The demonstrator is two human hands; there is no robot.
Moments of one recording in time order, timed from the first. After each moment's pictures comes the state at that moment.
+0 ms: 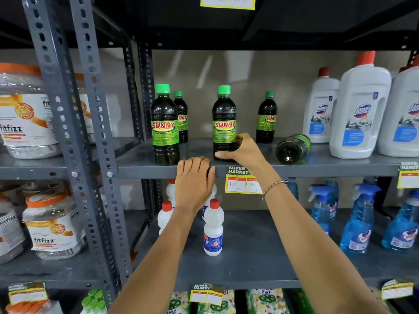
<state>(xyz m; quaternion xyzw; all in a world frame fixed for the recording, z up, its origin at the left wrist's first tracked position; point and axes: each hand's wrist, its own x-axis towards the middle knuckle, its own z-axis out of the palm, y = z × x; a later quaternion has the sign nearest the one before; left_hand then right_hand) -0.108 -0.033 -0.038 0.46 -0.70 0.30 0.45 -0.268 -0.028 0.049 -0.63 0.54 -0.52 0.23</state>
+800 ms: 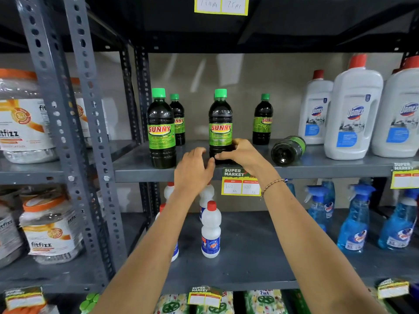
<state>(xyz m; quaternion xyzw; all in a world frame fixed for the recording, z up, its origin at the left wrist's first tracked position) -0.117 -0.021 0.014 0.53 -0.73 0.07 0.43 -0.273 -0.030 0.057 -0.64 0.48 -0.49 0.34</state>
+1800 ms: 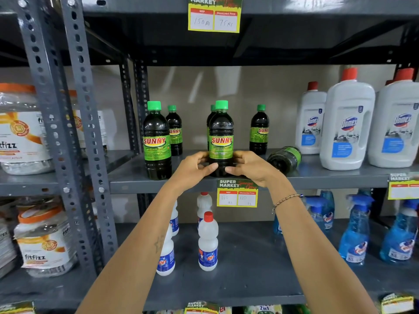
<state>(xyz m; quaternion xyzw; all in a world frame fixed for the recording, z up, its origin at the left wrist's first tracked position) -0.110 -0.039 0.042 0.39 -0.78 -0.24 0.42 -0.305 -0.011 0.060 -0.68 0.44 -0.44 0.38</state>
